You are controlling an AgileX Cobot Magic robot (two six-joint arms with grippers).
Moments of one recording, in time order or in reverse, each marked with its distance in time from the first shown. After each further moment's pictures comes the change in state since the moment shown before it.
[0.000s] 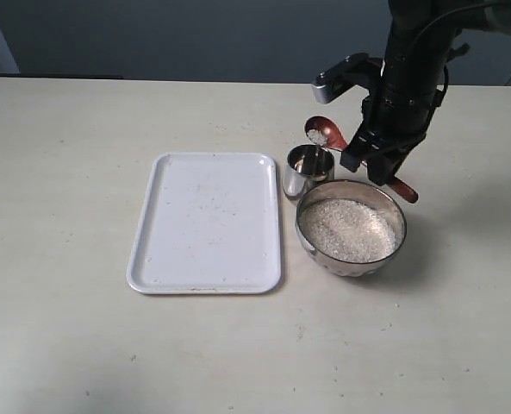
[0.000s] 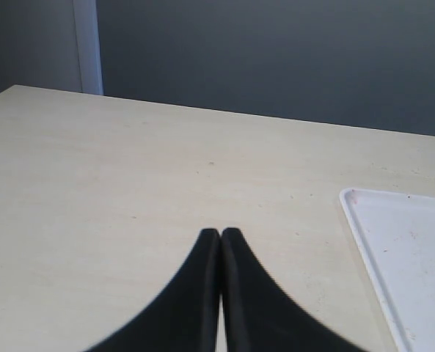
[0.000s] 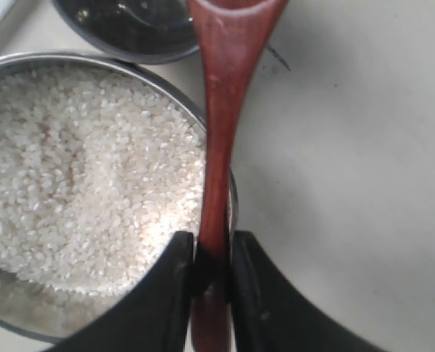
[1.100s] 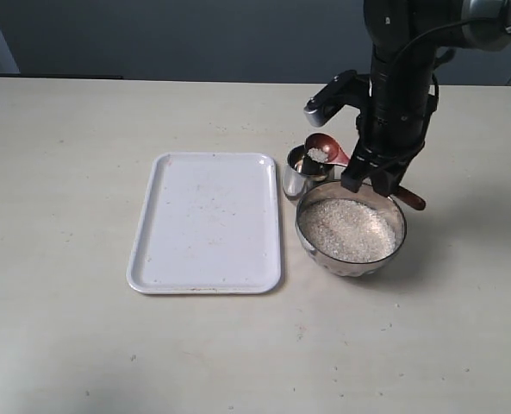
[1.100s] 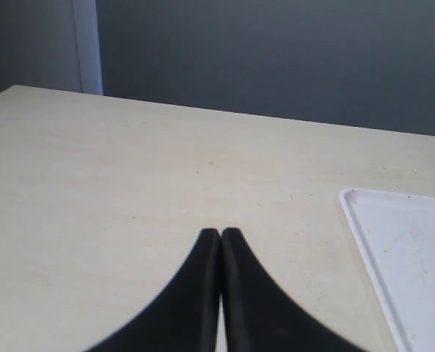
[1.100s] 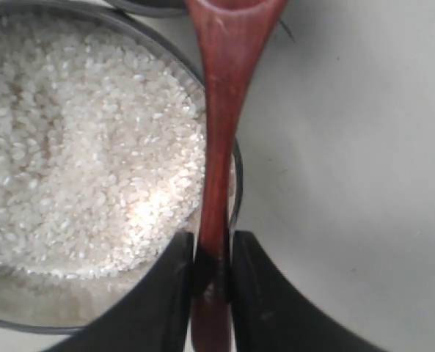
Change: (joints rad) left arm 0.000 0.000 0.000 0.000 0.000 0.000; right arm 0.072 0.000 0.044 -0.129 0.004 0.039
